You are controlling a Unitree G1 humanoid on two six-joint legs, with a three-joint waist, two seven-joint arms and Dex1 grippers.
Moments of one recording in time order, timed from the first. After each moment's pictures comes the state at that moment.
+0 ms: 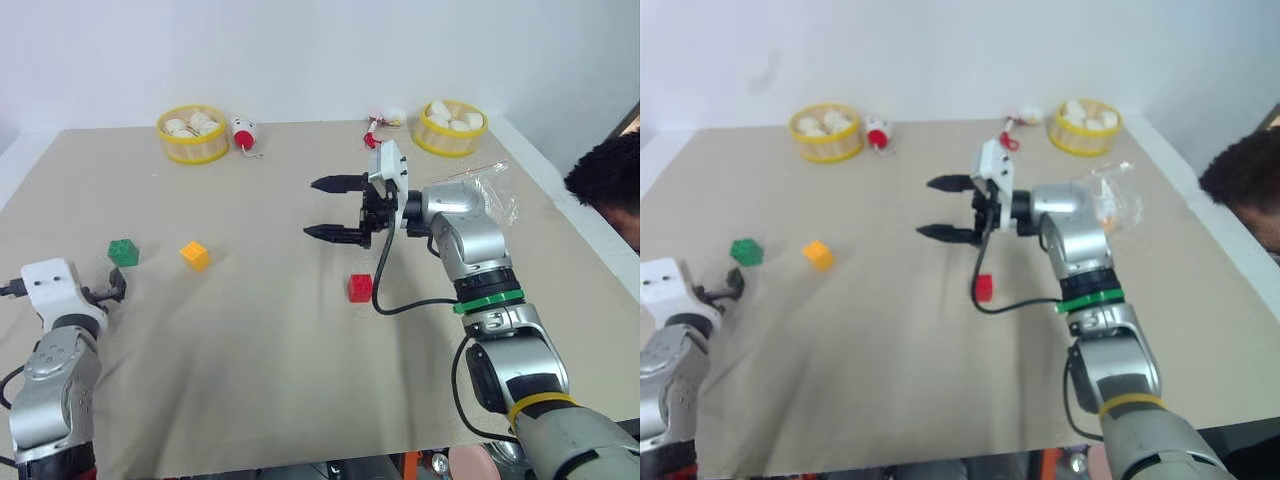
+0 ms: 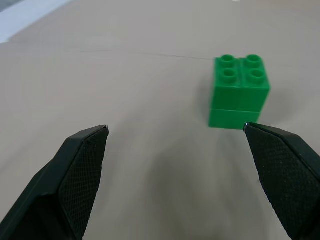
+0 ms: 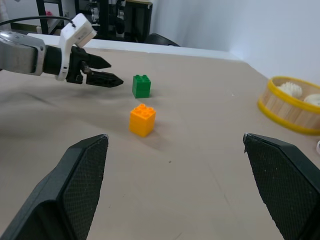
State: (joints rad) left arm -0.10 0.37 0.47 -0.20 -0.31 0.57 0.01; right arm -0.95 -0.36 0.08 0.45 0.25 0.15 1.28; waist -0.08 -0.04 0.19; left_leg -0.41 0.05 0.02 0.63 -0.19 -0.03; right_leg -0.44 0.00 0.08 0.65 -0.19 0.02
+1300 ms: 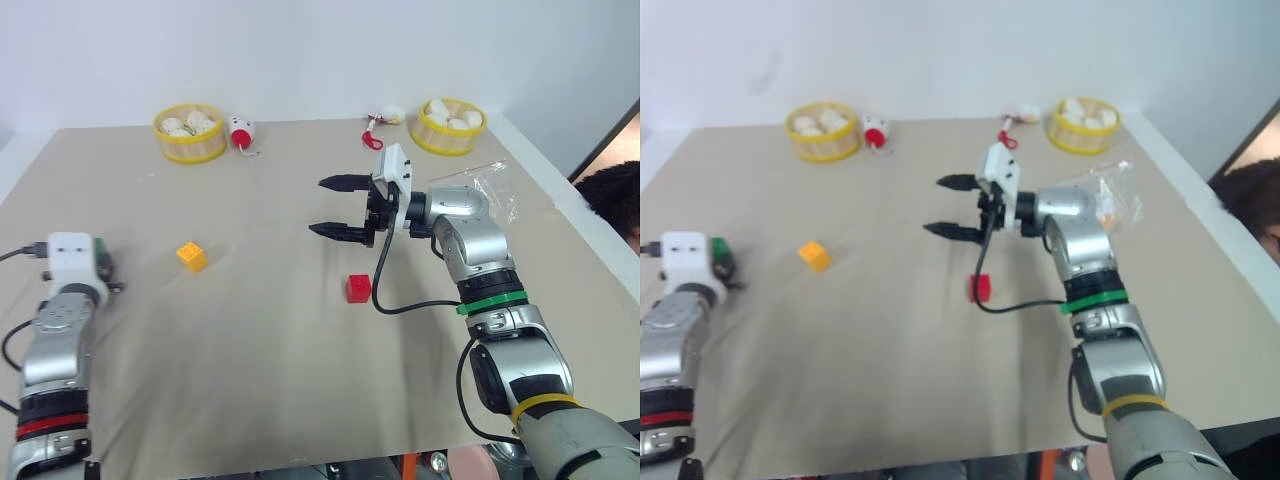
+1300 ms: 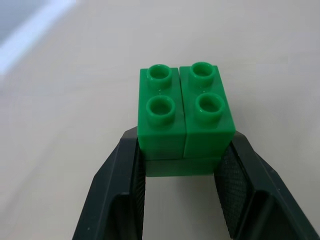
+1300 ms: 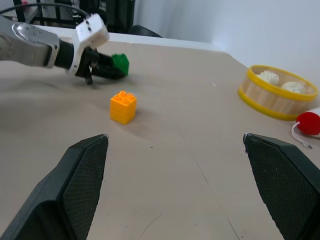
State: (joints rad) left arm -0.28 0.58 0.42 0.22 -0.14 0.36 -0.07; right arm -0.96 -0.38 0.08 0.50 0.23 0.08 1.24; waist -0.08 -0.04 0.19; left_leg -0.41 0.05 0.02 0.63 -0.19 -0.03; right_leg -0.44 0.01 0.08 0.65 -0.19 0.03
